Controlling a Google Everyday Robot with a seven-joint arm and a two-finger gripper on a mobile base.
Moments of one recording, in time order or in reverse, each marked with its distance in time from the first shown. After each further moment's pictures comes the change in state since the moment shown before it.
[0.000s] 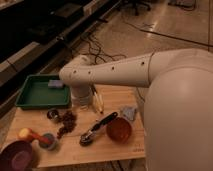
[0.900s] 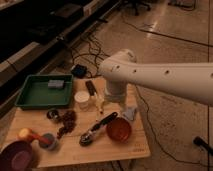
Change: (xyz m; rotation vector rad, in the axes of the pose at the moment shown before) arm 0.020 -0.147 -0.049 -0.032 -0.073 0.200
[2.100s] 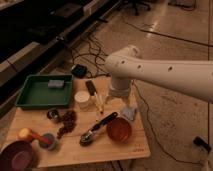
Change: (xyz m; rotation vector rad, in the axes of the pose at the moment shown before) arm -0.043 -0.016 0.004 0.006 -0.007 0.040
